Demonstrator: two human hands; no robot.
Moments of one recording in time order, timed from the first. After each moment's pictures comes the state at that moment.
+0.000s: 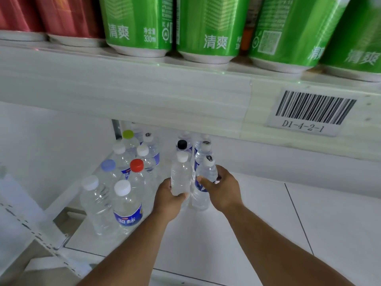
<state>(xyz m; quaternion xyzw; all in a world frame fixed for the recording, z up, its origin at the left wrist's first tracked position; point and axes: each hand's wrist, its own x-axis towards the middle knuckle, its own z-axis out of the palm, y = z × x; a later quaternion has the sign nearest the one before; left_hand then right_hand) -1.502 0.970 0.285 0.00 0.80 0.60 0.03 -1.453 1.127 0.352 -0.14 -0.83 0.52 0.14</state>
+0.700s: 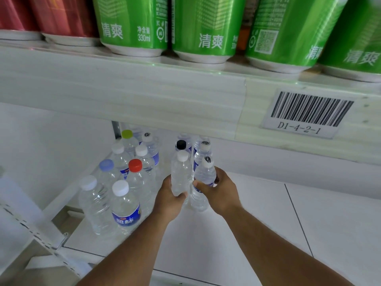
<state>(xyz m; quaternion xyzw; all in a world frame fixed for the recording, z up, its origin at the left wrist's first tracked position) -1.510 0.973 0.273 0.02 0.81 0.58 0.04 -1.452 1.128 0.346 -0.14 -0.83 0.52 0.10</state>
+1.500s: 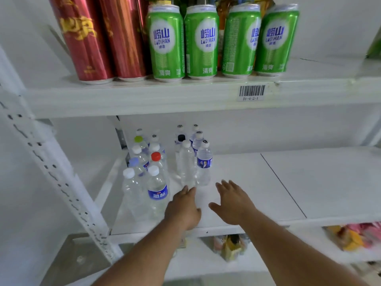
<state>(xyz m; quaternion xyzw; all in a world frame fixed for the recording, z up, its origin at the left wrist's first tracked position) -1.375 0.896 0.343 0.26 0.95 0.15 0.11 -1.299 1.055 0.356 -0.15 -0.98 0.10 -0.02</state>
